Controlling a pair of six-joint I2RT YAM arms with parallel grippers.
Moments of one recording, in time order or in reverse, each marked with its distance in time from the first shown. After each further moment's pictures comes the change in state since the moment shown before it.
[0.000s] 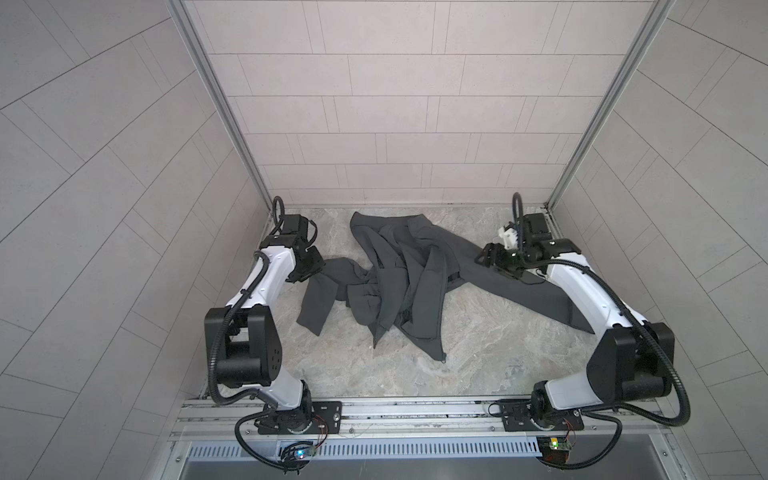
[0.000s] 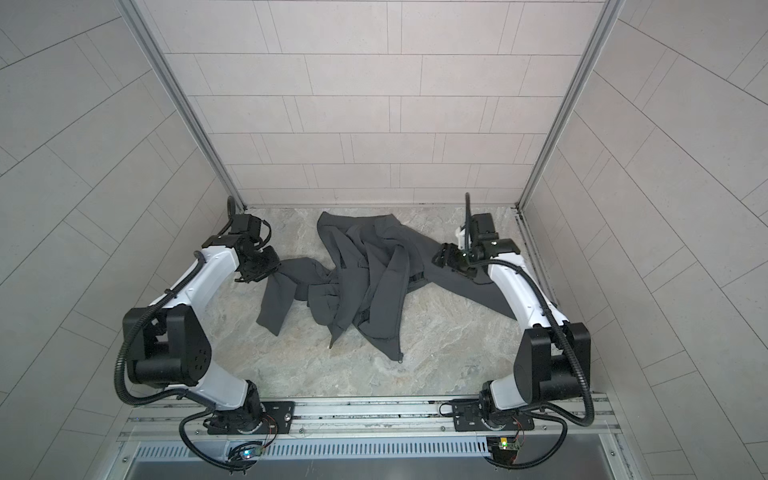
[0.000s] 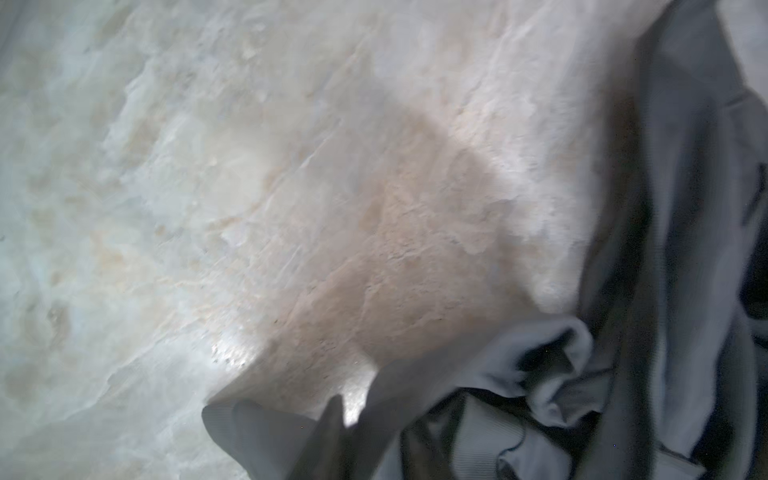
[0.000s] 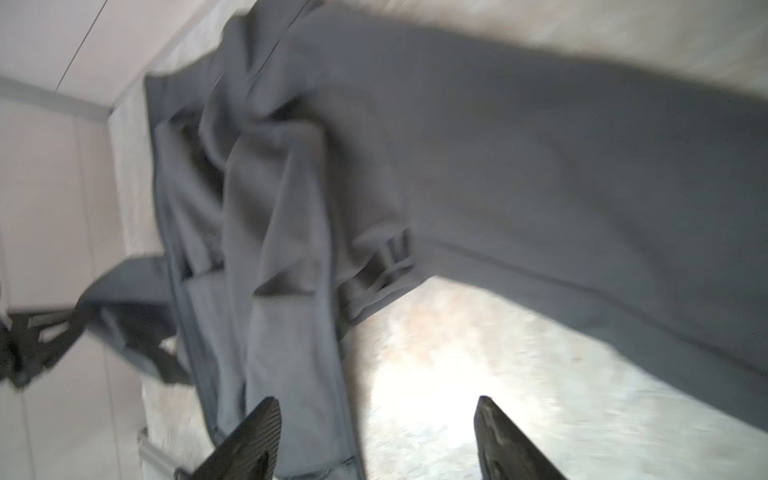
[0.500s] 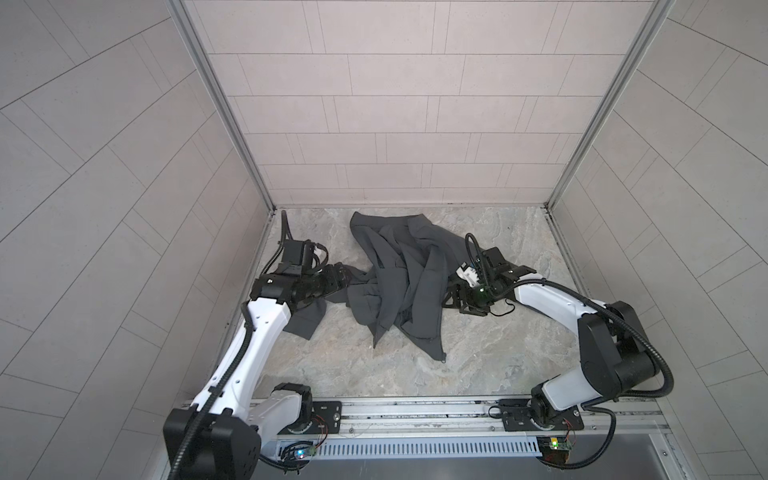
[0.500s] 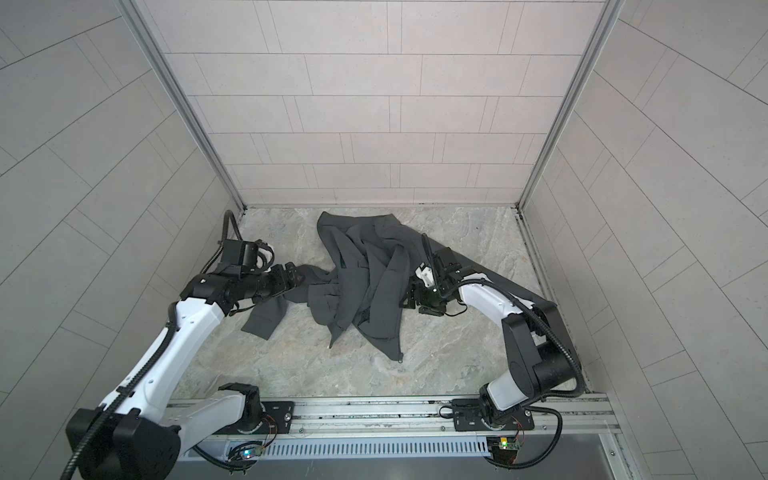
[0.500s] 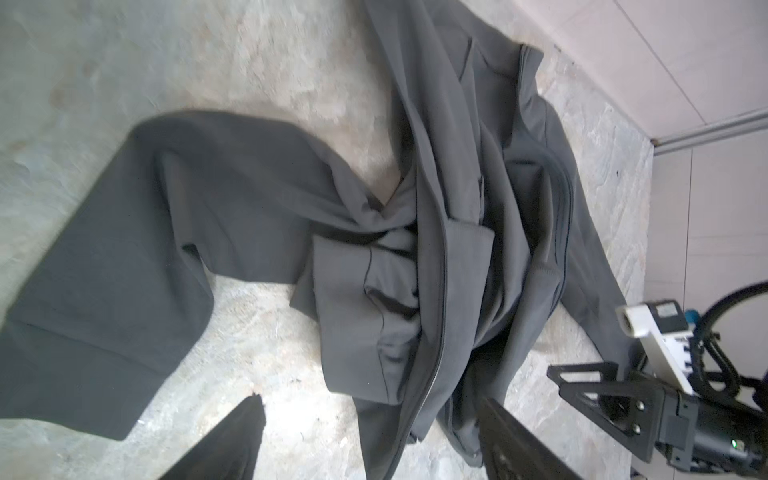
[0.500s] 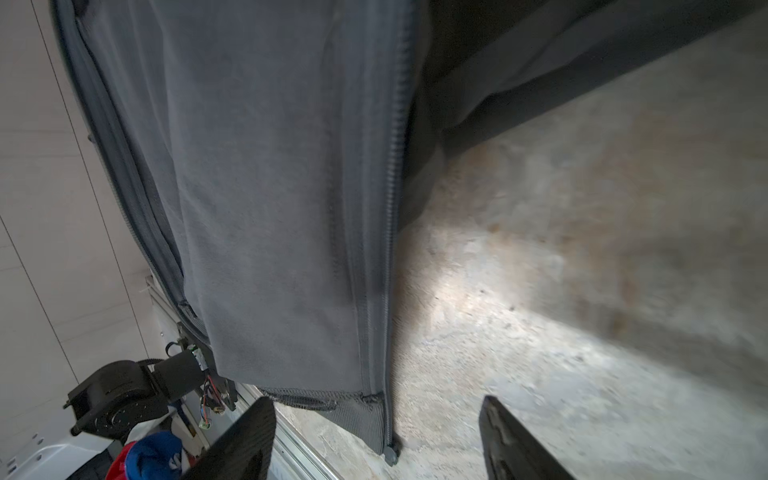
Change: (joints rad) left arm -0.183 -0.517 -0.347 0.025 0.186 -0.021; right arm 0.198 0.136 -0.229 0.200 -0.177 -0.016
